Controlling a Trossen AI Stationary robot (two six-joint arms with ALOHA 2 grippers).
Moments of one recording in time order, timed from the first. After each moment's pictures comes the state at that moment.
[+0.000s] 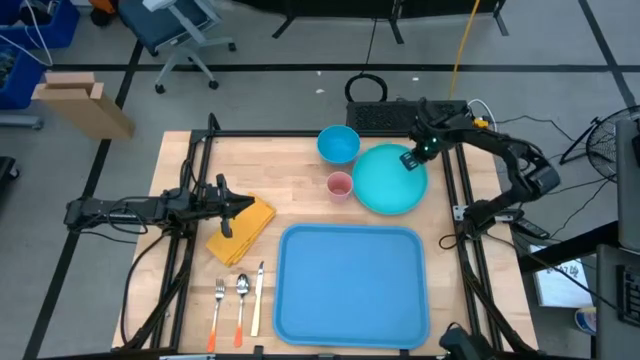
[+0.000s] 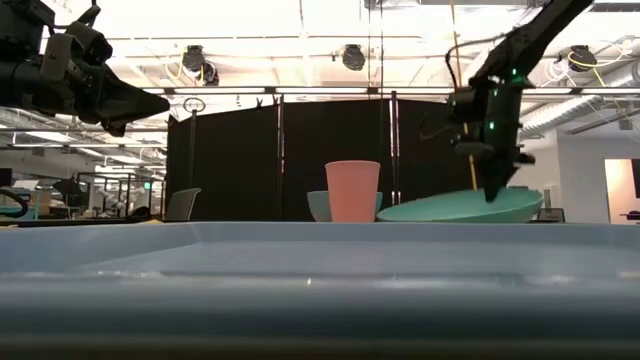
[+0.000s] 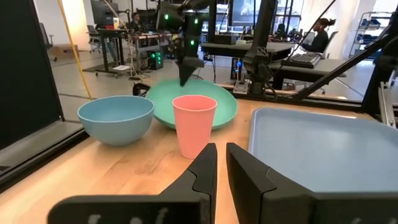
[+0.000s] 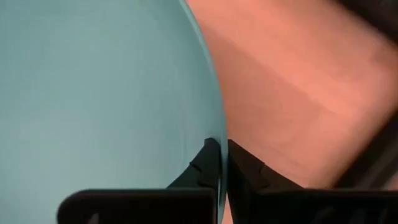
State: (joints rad) left arm 0.02 0.18 0.01 0.13 -0.19 -0.06; right arm -1.02 1.46 0.94 -0.83 0.01 -0.02
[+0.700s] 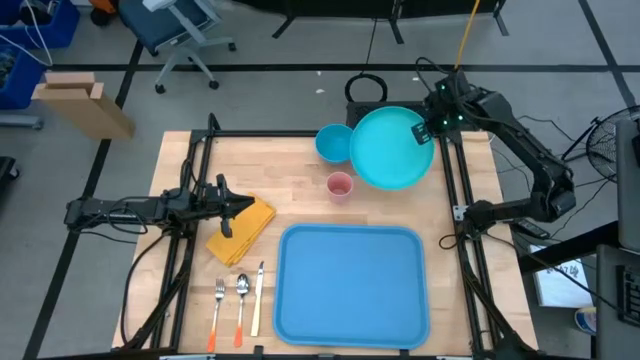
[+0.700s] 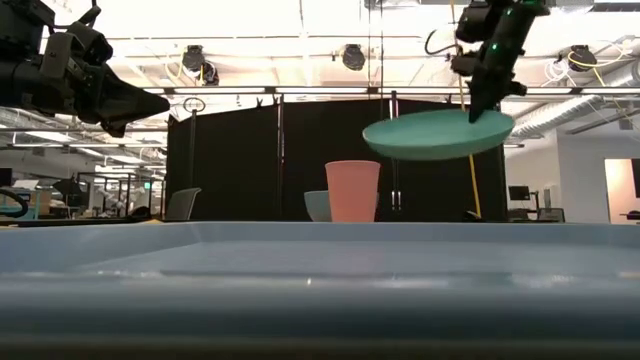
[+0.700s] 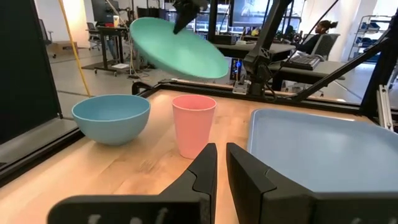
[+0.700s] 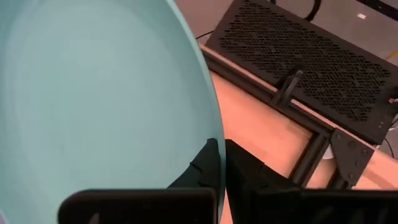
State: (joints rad) left arm 0.02 0.18 0.01 0.13 -0.18 -0.08; right arm -1.01 1.26 1.30 -1.08 -0.08 -0.01
